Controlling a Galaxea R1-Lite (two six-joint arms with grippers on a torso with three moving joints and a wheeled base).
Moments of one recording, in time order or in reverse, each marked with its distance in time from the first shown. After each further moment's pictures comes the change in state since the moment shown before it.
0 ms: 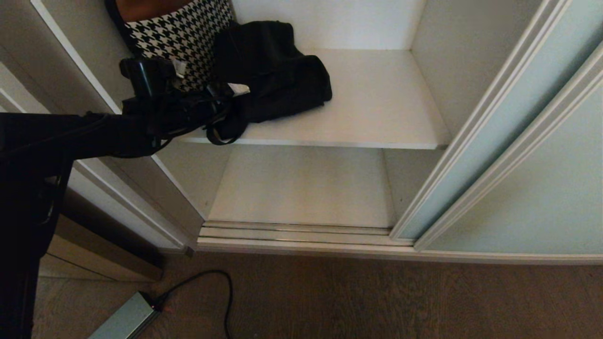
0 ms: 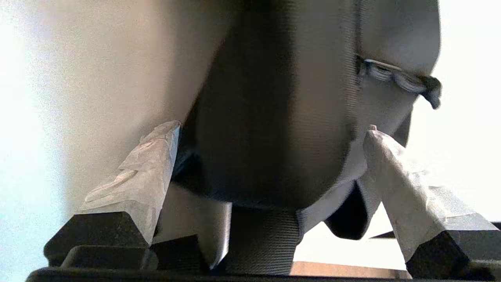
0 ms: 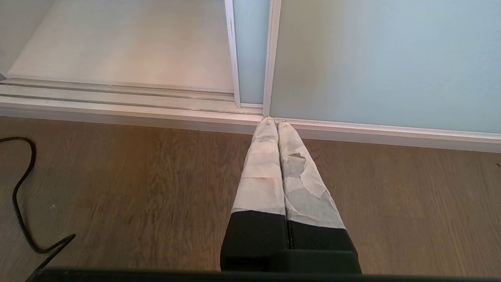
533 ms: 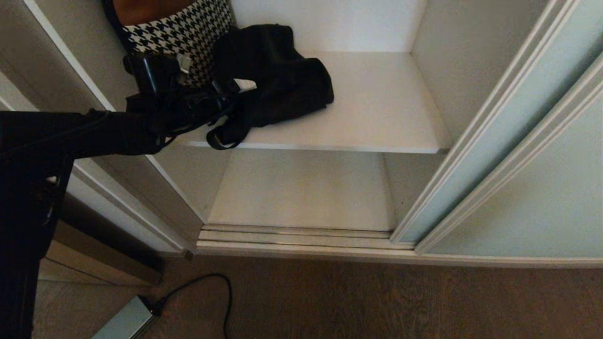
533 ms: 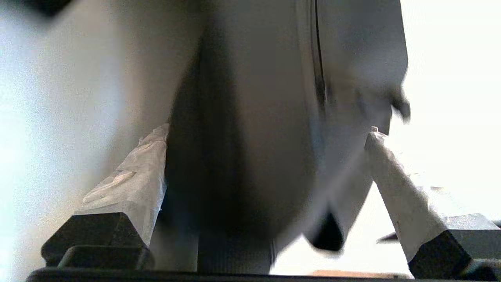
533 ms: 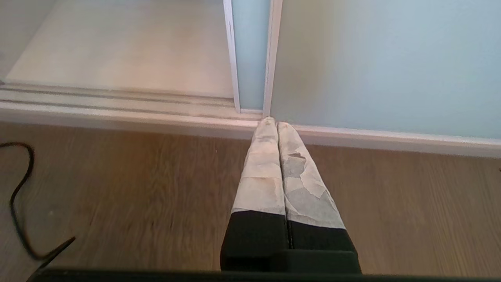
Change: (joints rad) left arm -0.028 -0.010 -0.002 -0.014 0.006 0.008; right arm 0.000 0.000 0.000 0.000 0.000 0.000
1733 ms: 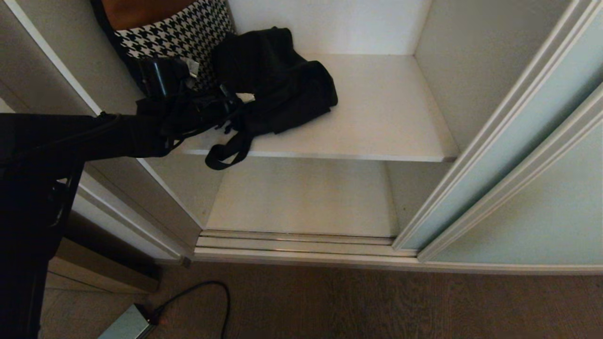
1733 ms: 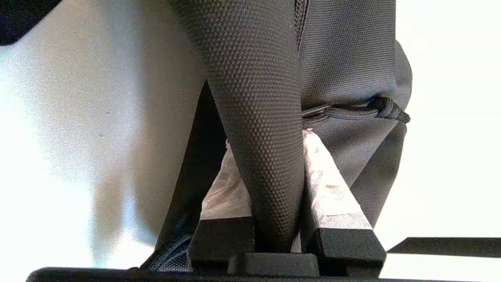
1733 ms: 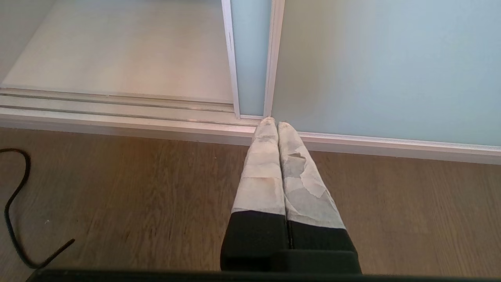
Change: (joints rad) left arm -0.025 0.014 -0.002 0.000 0.013 -0.010; right arm 0.000 0.000 0.000 0.000 0.000 0.000
